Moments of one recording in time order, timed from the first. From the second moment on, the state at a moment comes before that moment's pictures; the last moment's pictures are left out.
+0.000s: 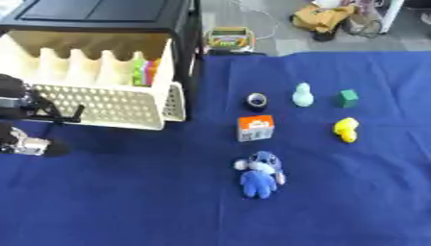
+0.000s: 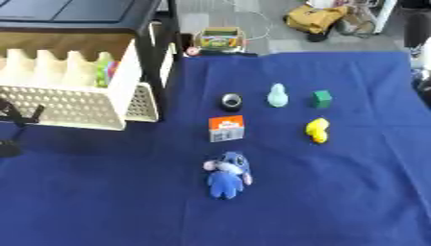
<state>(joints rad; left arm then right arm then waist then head) -0.69 0.98 -0.26 -1.73 -0.52 -0.08 -0.91 -0.33 -0.51 -0.14 -1.98 0.34 0.02 -0.39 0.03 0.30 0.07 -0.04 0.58</state>
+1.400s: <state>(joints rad) -0.71 0.98 -0.15 -1.88 -0.46 -0.05 -0.91 -0.33 -0.51 -0.14 -1.98 0.34 0.02 -0.40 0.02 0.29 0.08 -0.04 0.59</state>
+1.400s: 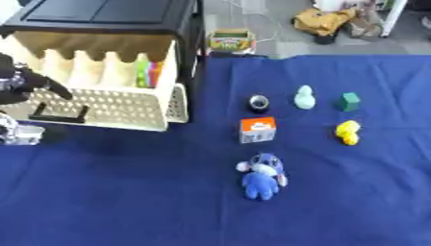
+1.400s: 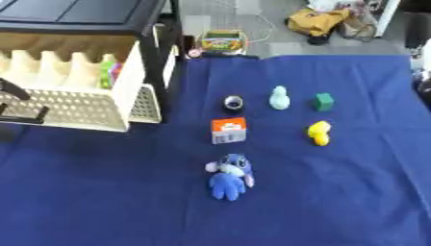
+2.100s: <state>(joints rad) -0.76 0.83 0.02 -1.99 -0.19 0.10 -0.39 -0.37 -0.56 -0.13 -1.98 0.34 0.02 -0.40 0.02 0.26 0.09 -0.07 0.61</state>
